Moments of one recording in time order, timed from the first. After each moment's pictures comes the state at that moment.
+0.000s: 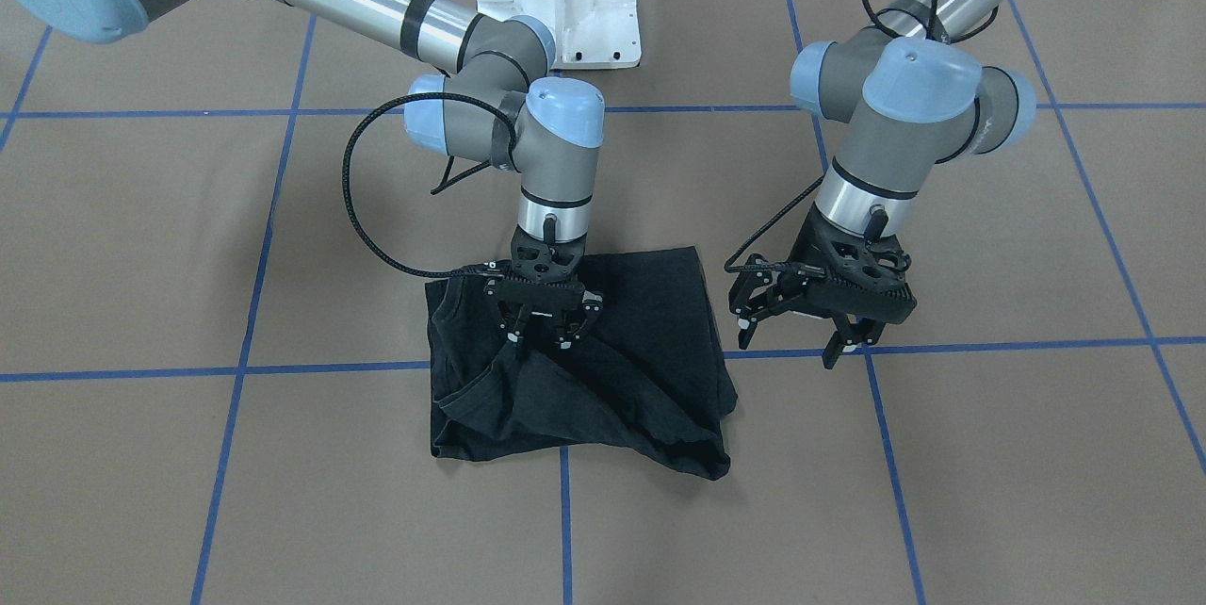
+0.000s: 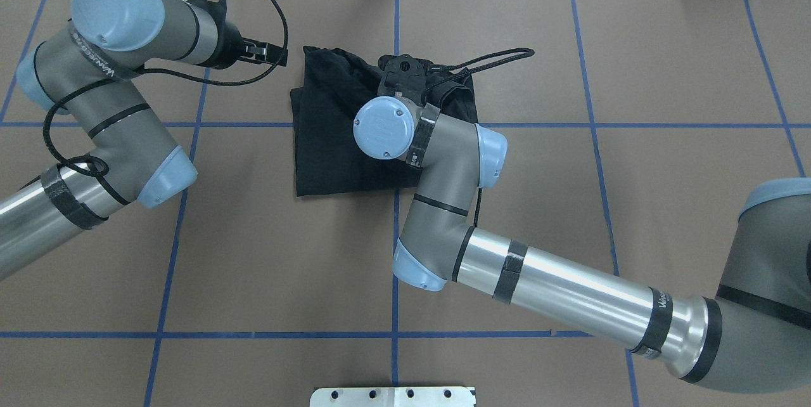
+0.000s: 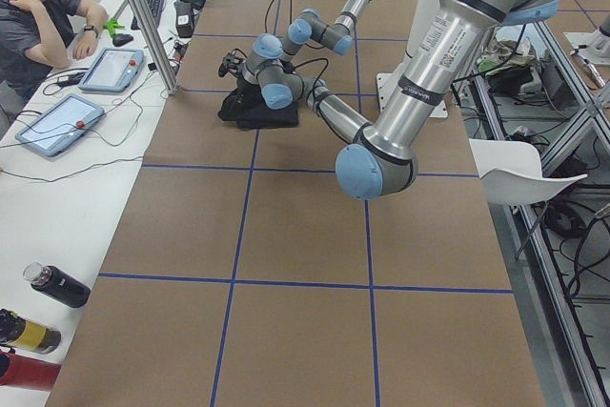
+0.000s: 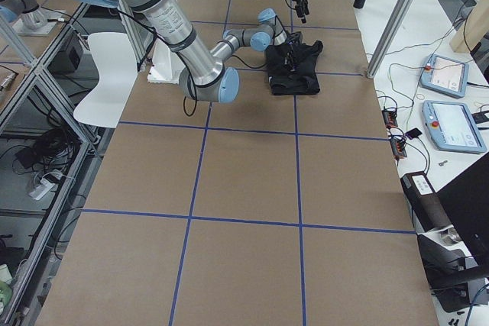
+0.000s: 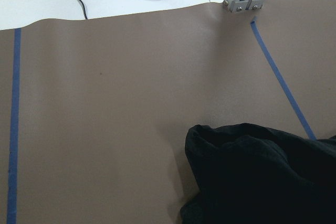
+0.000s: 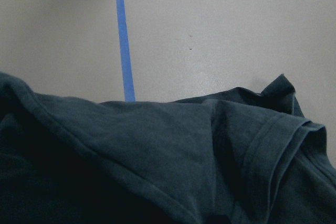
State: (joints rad) left arm -0.83 -2.12 -1.55 -2.11 -1.81 -0.87; right arm 0.49 -0.64 1.19 -1.35 1.32 1.37
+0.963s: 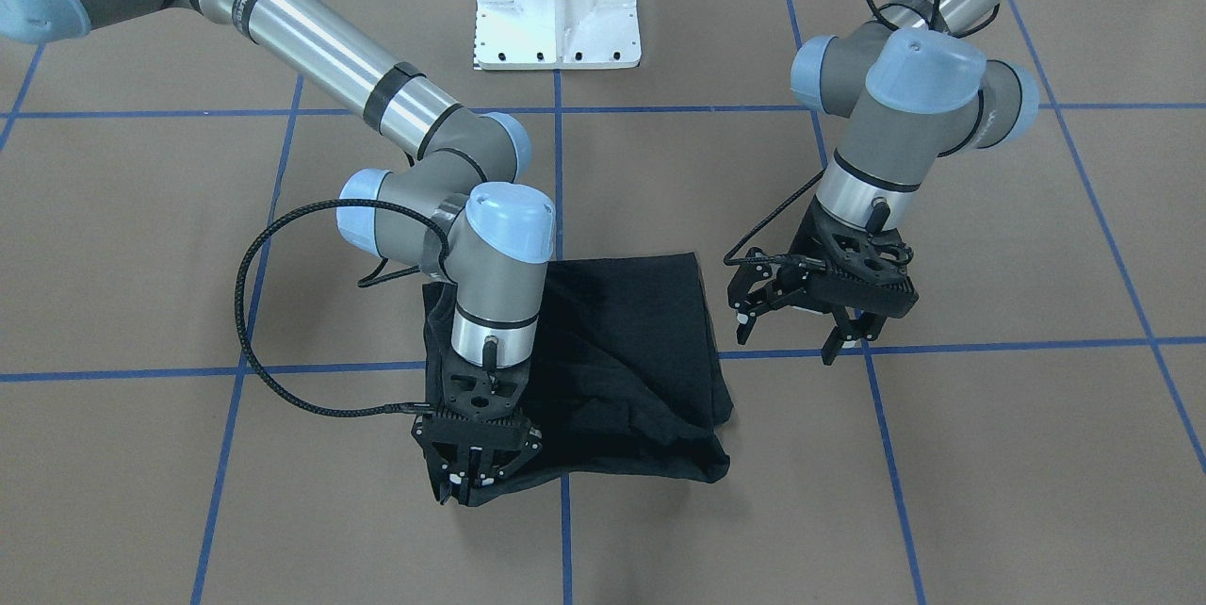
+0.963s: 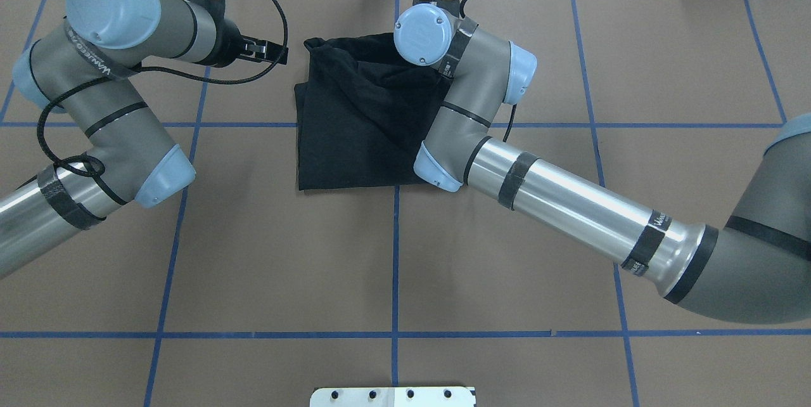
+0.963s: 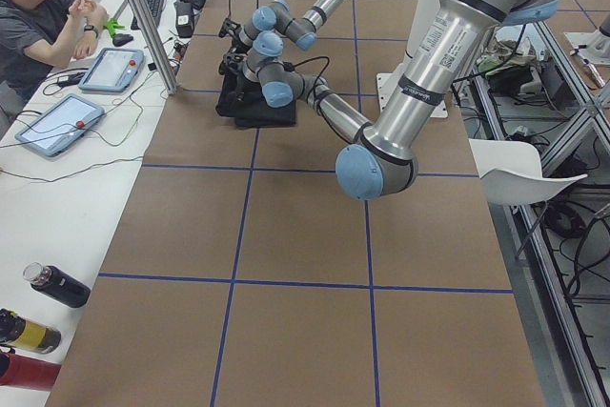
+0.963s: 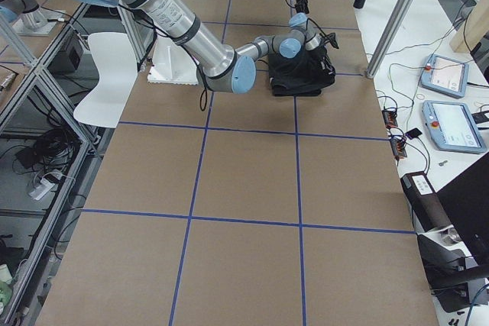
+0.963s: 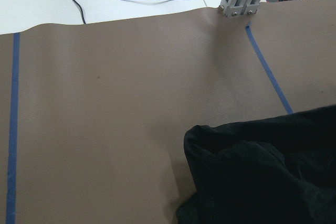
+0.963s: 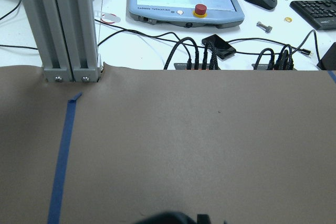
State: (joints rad) left arm -0.83 -2.12 -1.57 -2.10 -1.81 -0.87; right arm 0.68 -0.53 0.90 -1.14 1.30 1.15
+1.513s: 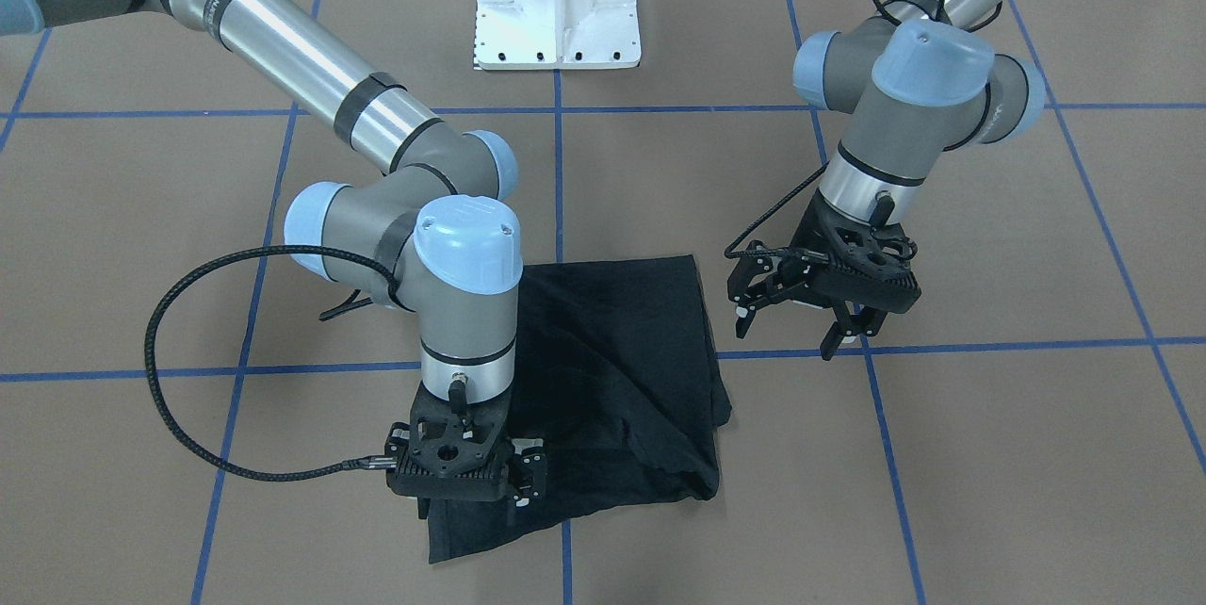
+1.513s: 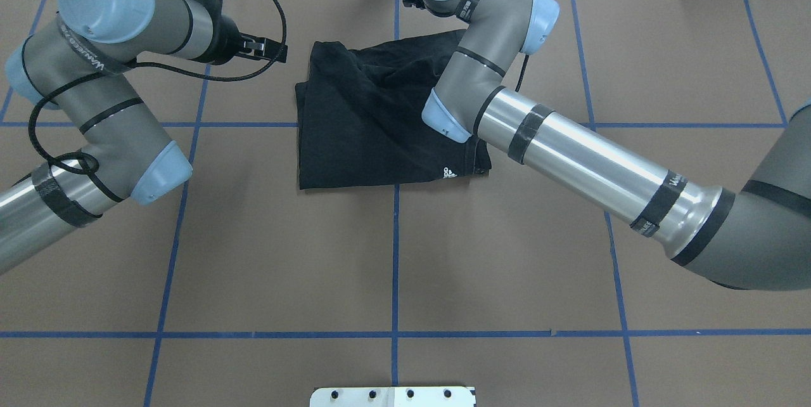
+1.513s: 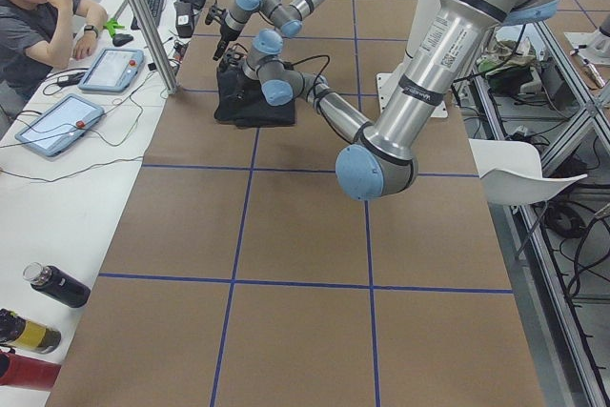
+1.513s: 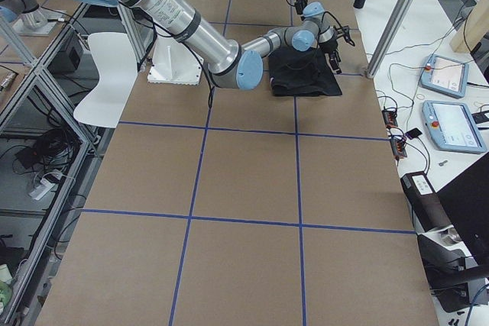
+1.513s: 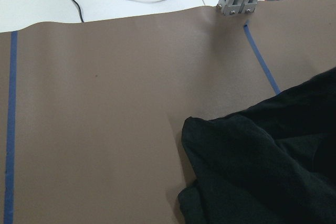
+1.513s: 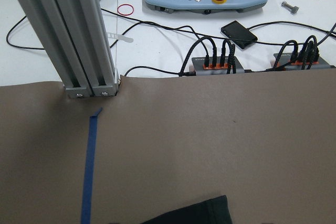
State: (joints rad) left arm -0.85 -2.11 -1.59 -2.09 -1.85 -0.86; right arm 0.79 -0.51 0.95 -1.18 1.58 1.11
